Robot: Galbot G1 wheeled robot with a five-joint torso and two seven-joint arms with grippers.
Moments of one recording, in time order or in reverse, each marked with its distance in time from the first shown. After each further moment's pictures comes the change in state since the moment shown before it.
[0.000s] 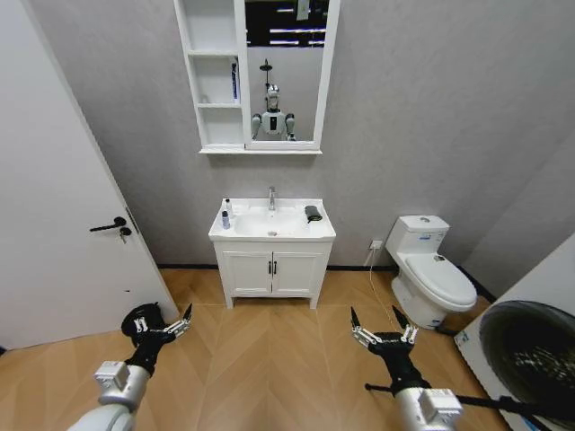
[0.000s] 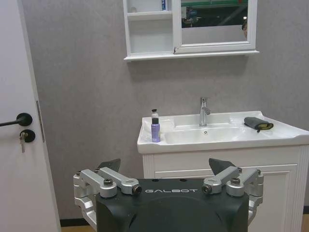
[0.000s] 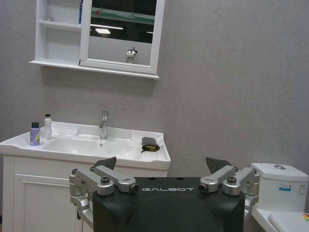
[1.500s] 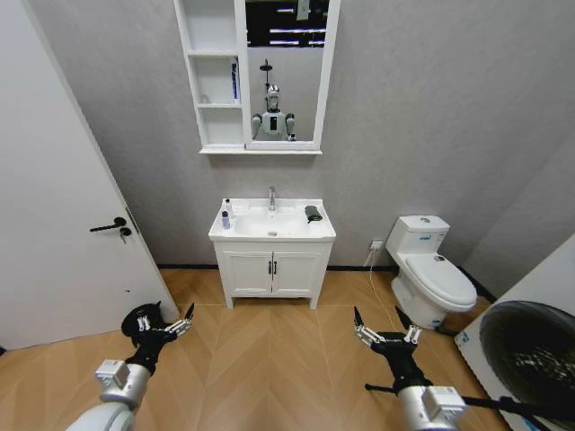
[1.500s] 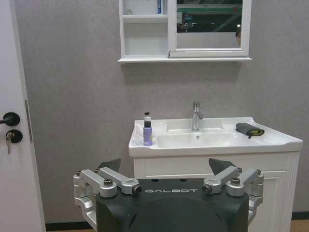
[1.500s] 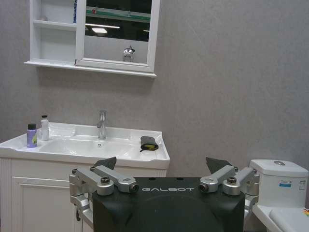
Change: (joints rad) left arm -0.007 -0.011 0.008 0.004 -0.022 -0.009 0.031; right arm 0.016 0.000 0.012 -0.008 0.030 -0.012 0.000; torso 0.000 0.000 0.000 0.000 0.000
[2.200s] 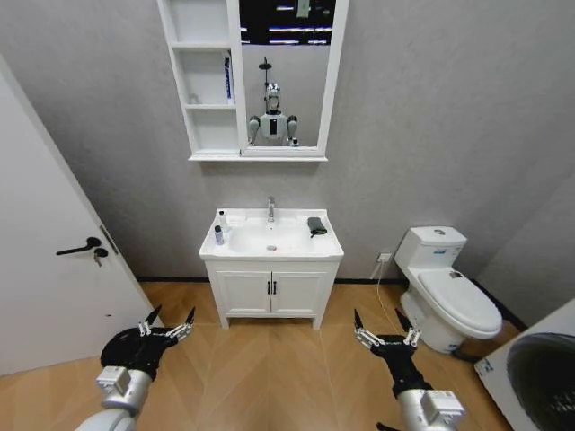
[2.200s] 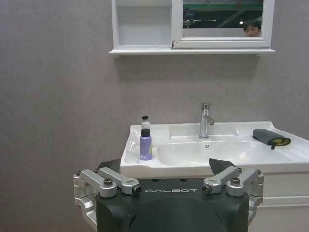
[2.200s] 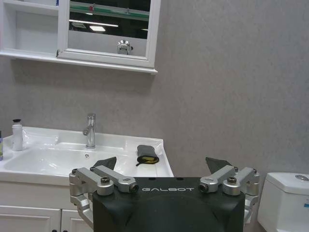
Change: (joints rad) left arm 0.021 -0.026 0.002 0.001 0.020 -0.021 0.009; right arm -0.020 0.002 0.003 -0.015 -0.006 0.041 0.002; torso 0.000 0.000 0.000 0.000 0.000
